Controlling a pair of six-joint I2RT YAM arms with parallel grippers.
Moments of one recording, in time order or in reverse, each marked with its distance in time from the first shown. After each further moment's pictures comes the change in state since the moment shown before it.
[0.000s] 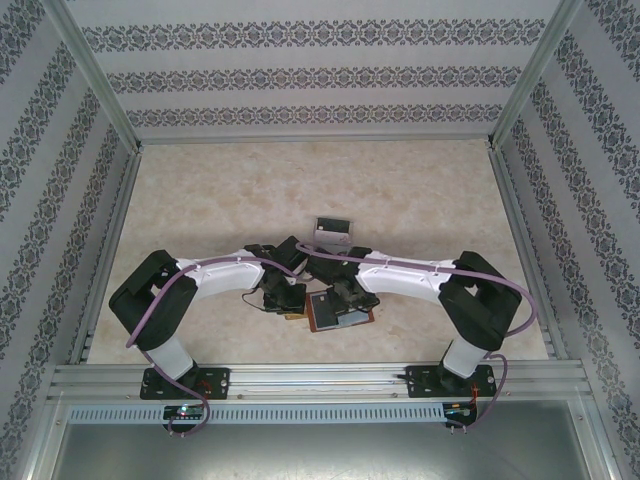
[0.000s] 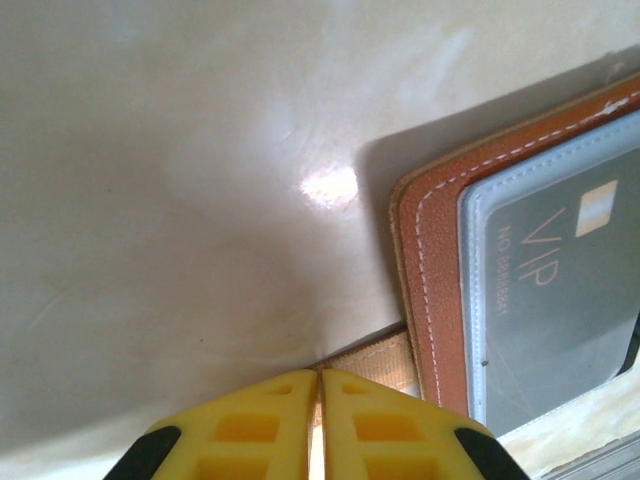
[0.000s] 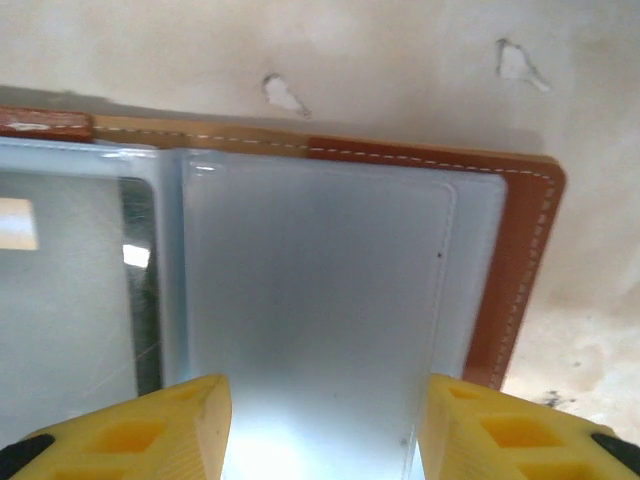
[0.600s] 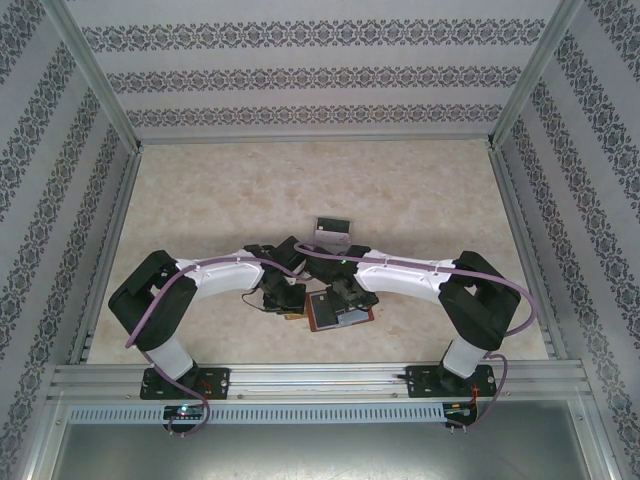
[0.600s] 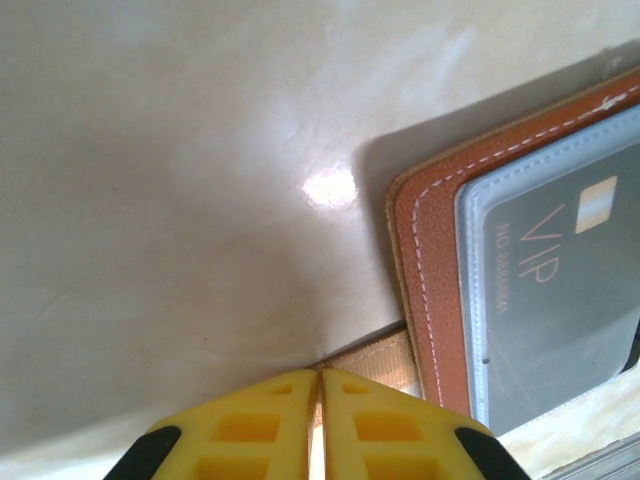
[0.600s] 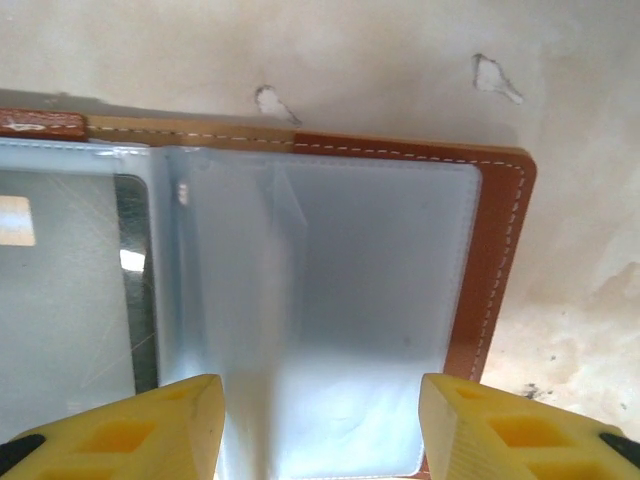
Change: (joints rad) left arm 0.000 -0.003 -0.003 0.002 -0.005 0.000; right arm 0.007 0.017 0.034 -0.047 0.045 -0.002
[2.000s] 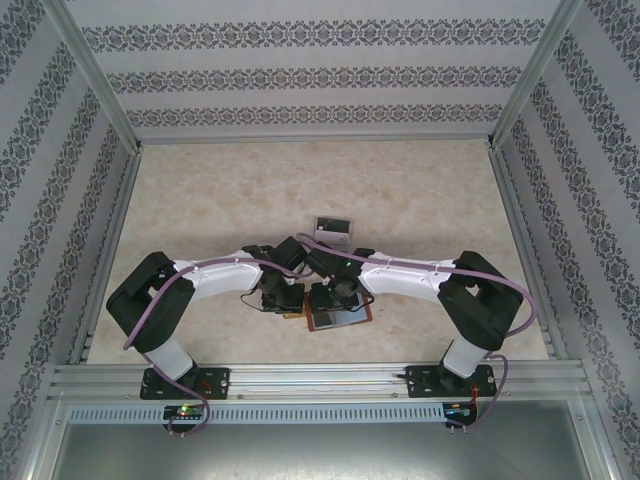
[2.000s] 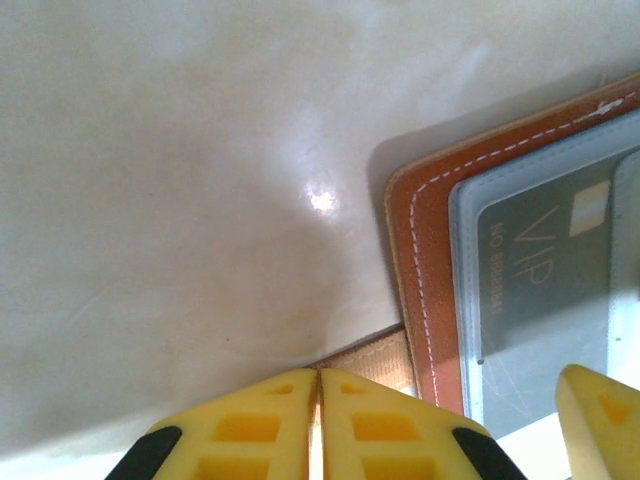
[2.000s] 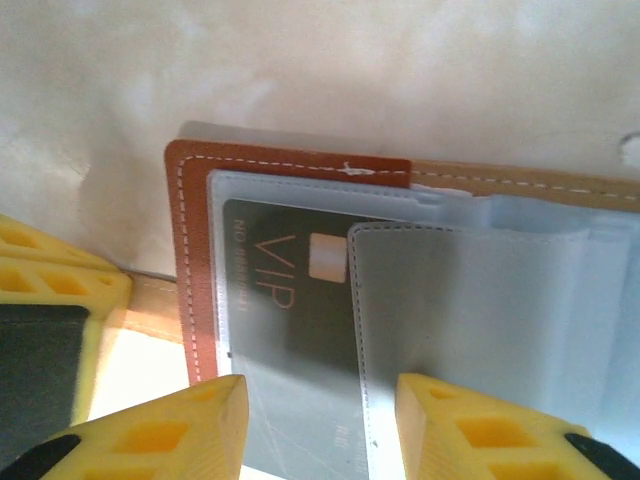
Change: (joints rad) left arm 0.000 -0.014 -0.012 0.005 -0.023 -0.001; right arm -0.020 -0.009 -0.059 0.293 -0.294 0.063
